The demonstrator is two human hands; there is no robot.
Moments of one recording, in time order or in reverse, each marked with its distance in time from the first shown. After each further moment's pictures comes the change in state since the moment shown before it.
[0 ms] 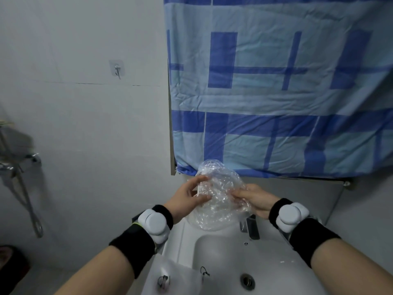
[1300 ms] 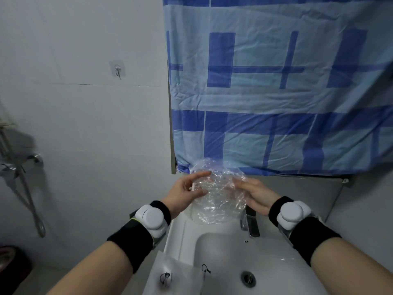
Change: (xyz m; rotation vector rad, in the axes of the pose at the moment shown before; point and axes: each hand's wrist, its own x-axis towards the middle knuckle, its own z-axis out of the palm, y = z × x) left_hand -0.007 0.011 -0.008 0.055 0.012 0.075; right_hand -0.006 -0.002 0.003 0.139 -0.007 -0.100
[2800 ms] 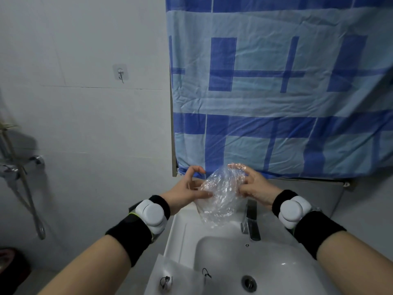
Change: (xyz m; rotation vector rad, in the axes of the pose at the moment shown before) left_hand 0.007 0.017 -0.004 -0.087 -0.129 -0.142; right_hand -0.004 -0.028 0.009 -0.411 0.033 -0.073
